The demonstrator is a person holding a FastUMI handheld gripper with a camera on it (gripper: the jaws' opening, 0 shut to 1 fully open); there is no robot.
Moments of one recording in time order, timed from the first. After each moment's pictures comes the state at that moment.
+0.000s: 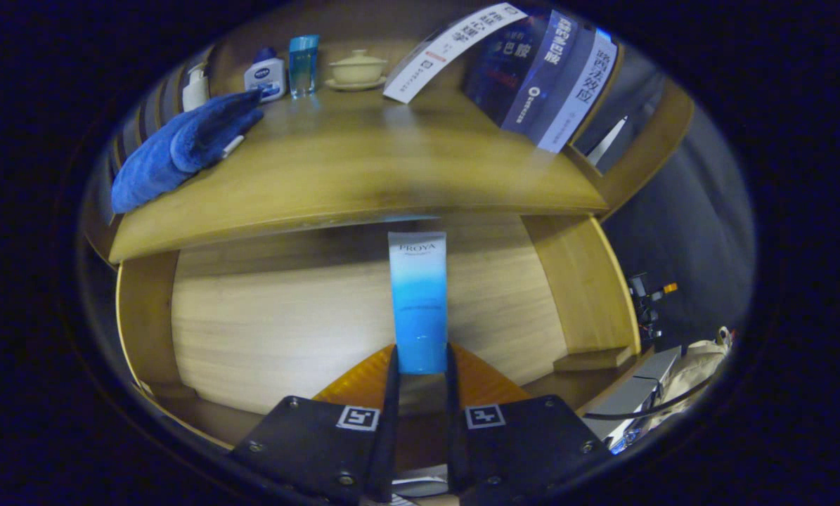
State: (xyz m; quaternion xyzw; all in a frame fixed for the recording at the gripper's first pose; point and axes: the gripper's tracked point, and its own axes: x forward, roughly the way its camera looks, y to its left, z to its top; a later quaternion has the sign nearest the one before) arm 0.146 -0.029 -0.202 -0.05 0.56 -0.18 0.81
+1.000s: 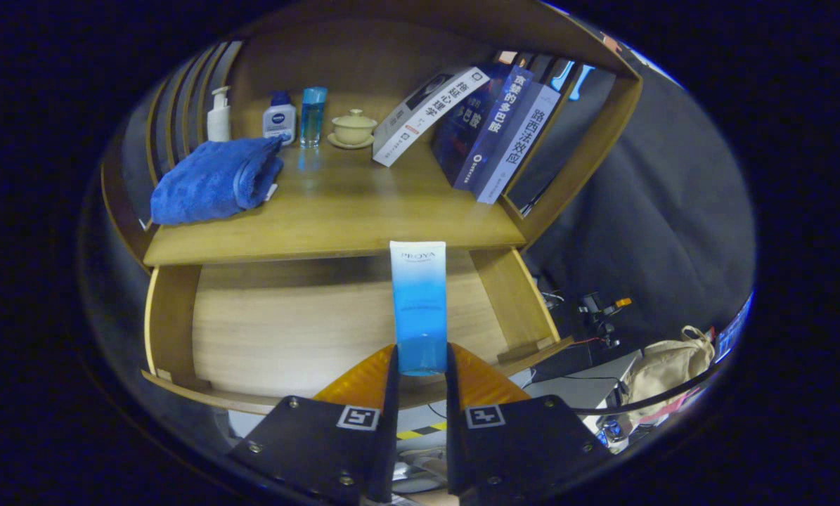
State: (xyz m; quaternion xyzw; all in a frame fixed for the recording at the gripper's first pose) arm 0.124 -0.009 -0.109 -0.08 0.48 -0.23 0.84
